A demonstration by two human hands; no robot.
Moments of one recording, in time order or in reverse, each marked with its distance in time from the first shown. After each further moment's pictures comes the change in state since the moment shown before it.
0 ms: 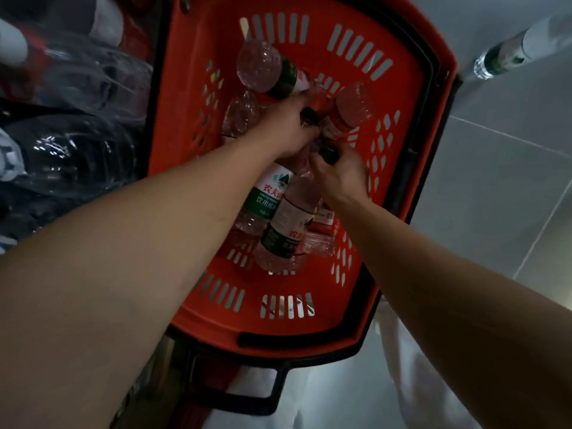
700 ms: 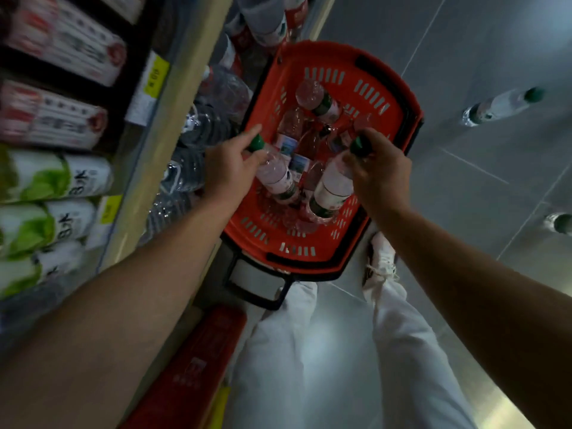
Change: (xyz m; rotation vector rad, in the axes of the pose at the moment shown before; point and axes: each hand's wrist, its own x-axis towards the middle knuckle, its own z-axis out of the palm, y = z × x) left_hand -0.257 0.026 -0.090 -0.108 0.624 -0.158; right_hand -0.155 -0.103 -0.103 -0.140 -0.020 -0.443
